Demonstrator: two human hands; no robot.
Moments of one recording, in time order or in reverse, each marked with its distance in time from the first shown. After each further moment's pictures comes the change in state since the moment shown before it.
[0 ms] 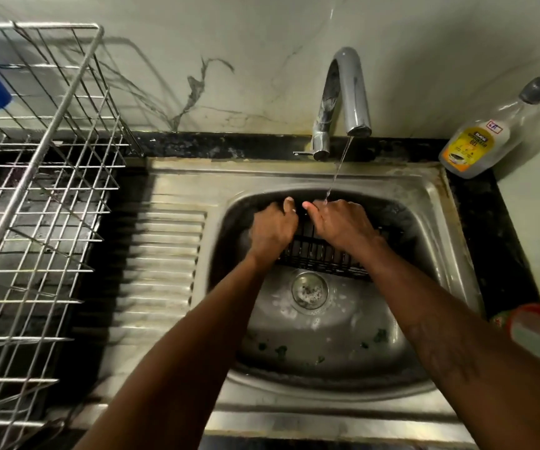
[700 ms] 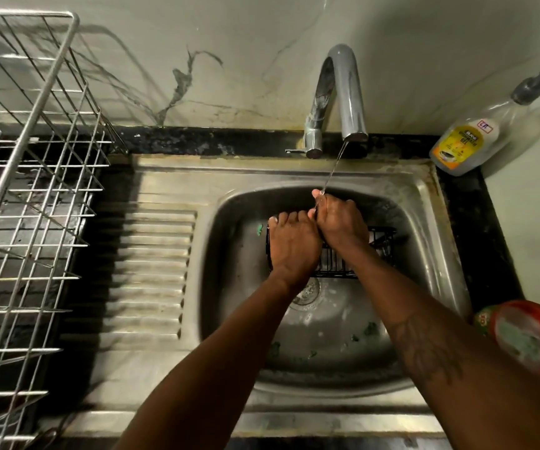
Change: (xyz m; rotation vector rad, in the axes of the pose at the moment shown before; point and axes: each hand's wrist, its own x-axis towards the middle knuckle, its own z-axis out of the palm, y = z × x) left_hand -0.048 0.021 0.042 0.507 0.173 0.417; right_hand -0.003 -0.002 -0.002 0.183 -0.059 0.300
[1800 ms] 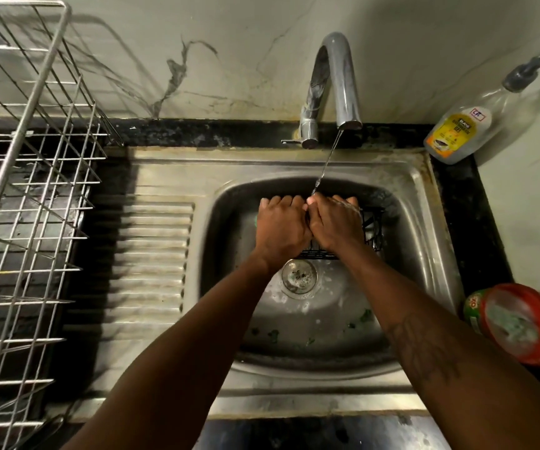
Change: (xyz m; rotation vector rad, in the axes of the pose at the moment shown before) left_hand 0.008 -0.030 -0.013 -0.036 0.087 0.164; right_hand -0.017 0.014 0.022 -0.088 0.109 -0.136
